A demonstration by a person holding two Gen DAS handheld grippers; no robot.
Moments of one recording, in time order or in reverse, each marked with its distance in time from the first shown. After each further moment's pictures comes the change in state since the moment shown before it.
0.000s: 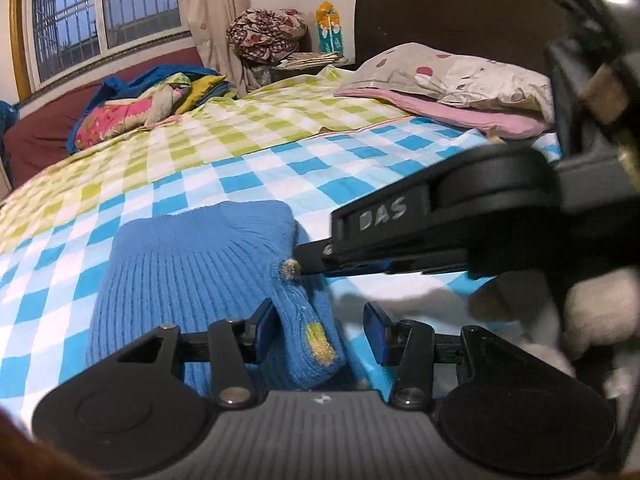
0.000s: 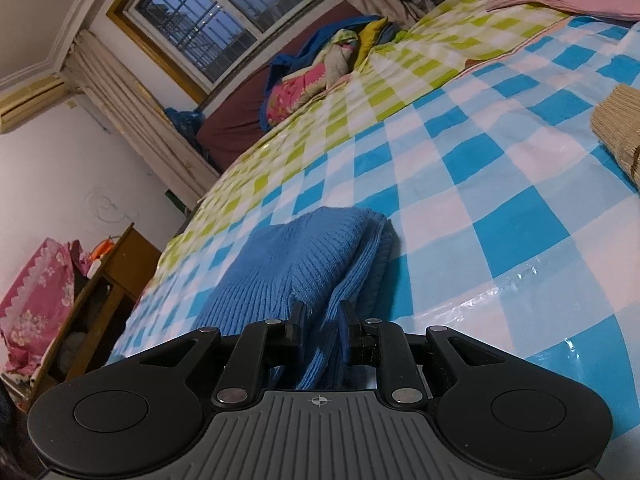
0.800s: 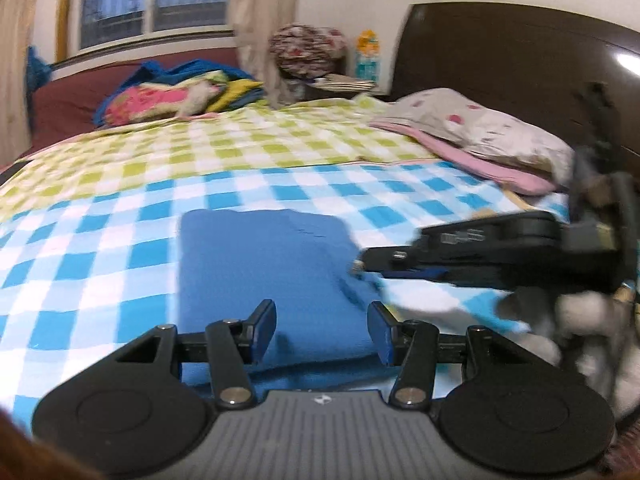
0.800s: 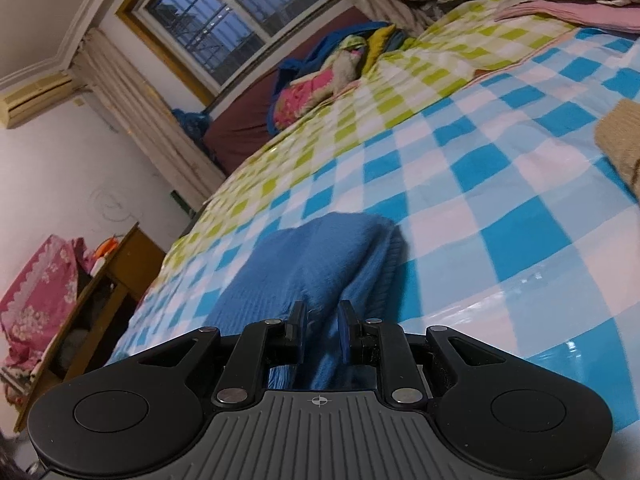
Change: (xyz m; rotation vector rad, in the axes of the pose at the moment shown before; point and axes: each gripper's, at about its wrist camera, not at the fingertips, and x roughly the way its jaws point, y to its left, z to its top) left arm -0.056 0.065 -0.010 -0.188 -0.062 0.011; right arm -0.008 0.011 -0.002 -0.024 -0.014 0.016
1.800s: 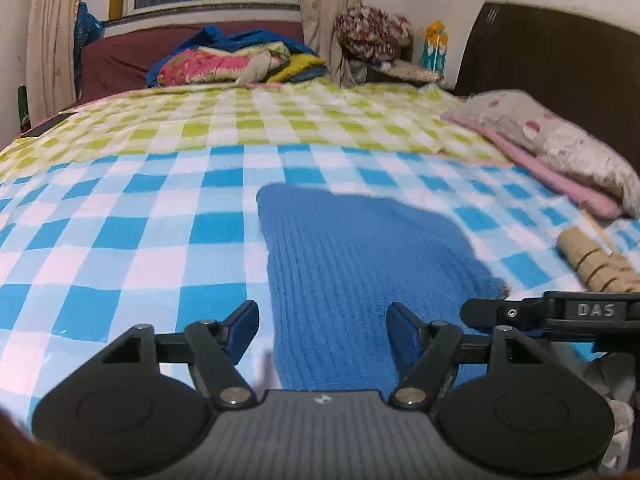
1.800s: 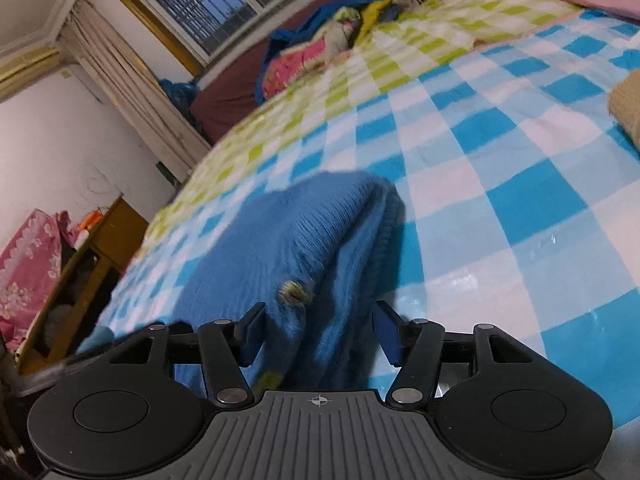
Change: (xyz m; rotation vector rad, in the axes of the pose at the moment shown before) left arm 0.050 0.067 0.001 -0.111 0.070 0.105; right arm 0.031 -0.002 -0.013 -0.011 0.095 -0.064
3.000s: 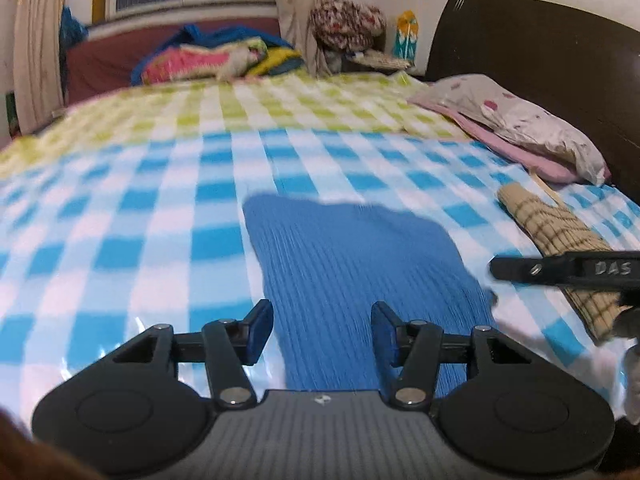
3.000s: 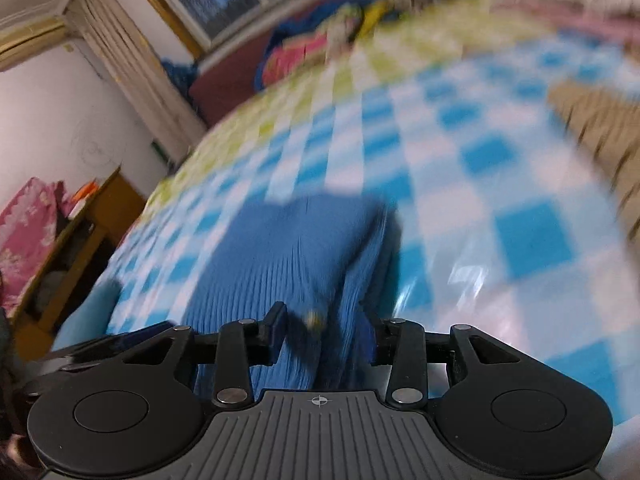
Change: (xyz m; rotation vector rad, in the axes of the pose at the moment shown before) left arm -0.098 -0.015 -0.039 0.051 0.012 -0.040; right arm -0.102 0.052 -0.062 -0.086 -0.042 -0.089
